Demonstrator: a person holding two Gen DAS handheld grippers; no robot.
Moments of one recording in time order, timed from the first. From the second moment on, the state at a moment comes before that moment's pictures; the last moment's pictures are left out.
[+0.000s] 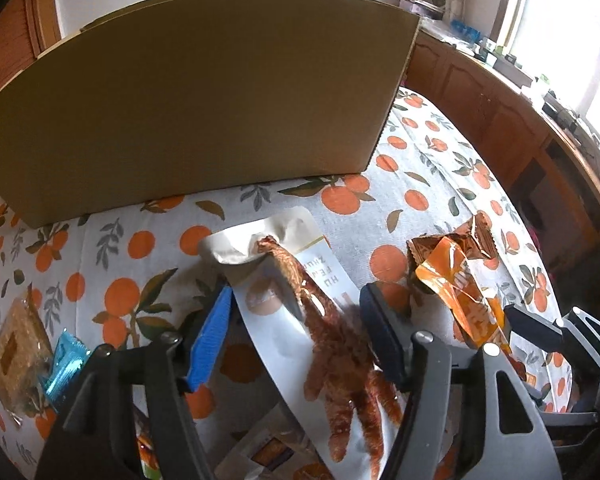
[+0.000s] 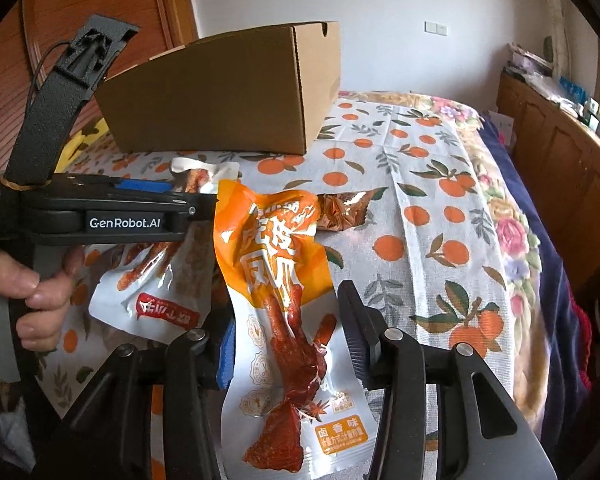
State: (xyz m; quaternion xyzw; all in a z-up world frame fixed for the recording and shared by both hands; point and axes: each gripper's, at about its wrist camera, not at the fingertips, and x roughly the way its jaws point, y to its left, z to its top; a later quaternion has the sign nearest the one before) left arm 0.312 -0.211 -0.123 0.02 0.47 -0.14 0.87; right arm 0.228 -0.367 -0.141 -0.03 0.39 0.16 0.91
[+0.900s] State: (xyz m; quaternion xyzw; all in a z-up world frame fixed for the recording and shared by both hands) left arm 0.270 -0.192 -0.086 0.05 0.39 -0.18 0.90; right arm 0.224 -0.352 -0.144 -0.09 0.38 0.13 0.91
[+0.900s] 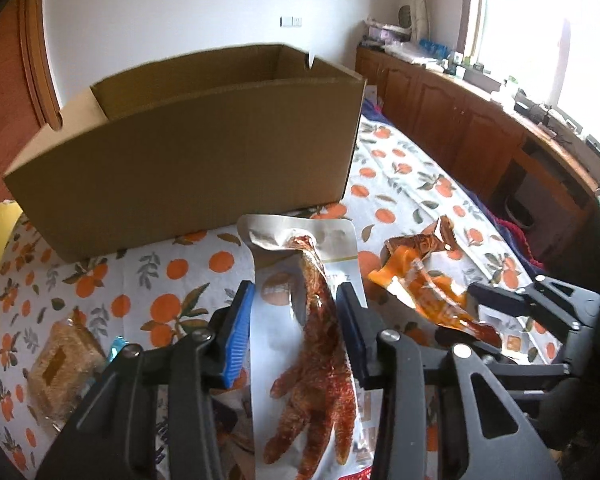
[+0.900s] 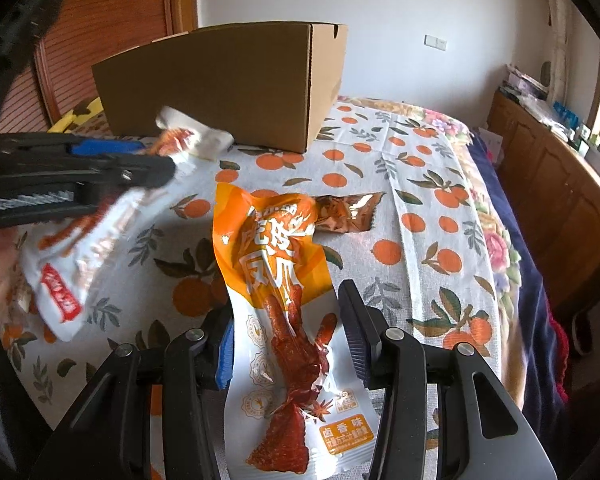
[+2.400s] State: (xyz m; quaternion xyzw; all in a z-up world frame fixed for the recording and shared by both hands) left arm 0.236 -0.134 -0.012 0.00 0.30 -0.20 0.93; right arm 0.204 -0.325 -0.092 -0.09 0.32 0.16 0.93
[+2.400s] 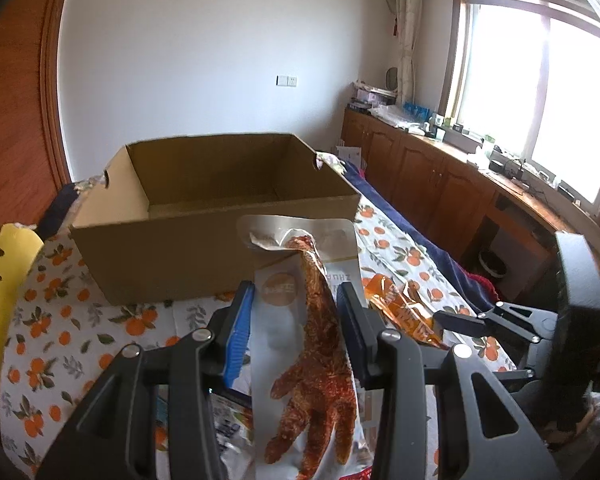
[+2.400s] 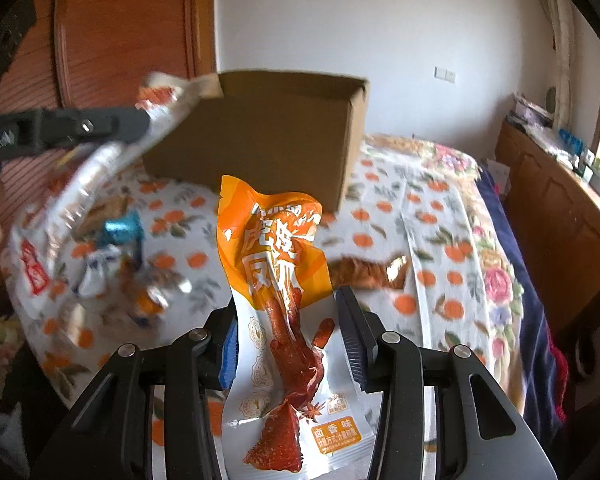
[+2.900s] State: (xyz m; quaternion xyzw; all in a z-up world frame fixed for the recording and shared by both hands) left arm 0.290 -0.093 0.037 0.02 0.25 -0.19 0.95; right arm 0.242 -0.286 -0.015 -0.11 0.27 0.18 0.94
